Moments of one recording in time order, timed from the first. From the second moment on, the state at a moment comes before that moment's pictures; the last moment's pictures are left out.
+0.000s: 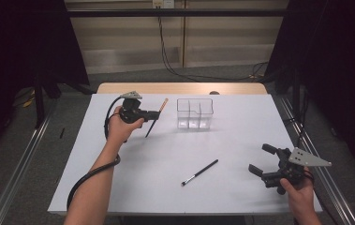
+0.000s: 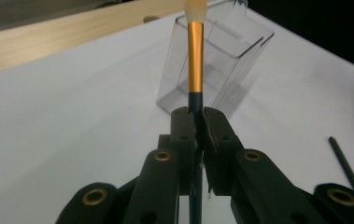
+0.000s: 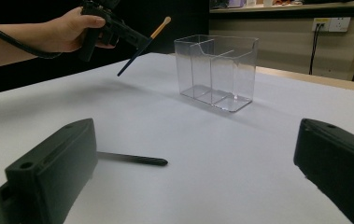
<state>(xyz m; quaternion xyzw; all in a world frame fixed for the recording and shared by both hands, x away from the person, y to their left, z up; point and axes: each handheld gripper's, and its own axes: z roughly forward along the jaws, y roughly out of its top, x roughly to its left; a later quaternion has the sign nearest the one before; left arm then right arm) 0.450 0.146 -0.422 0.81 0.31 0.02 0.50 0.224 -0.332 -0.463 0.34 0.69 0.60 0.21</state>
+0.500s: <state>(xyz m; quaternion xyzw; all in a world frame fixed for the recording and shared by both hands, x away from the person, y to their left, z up) 0.444 0.140 -0.416 0.74 0.32 0.07 0.59 0.224 -0.332 -0.462 0.34 0.69 0.60 0.21</state>
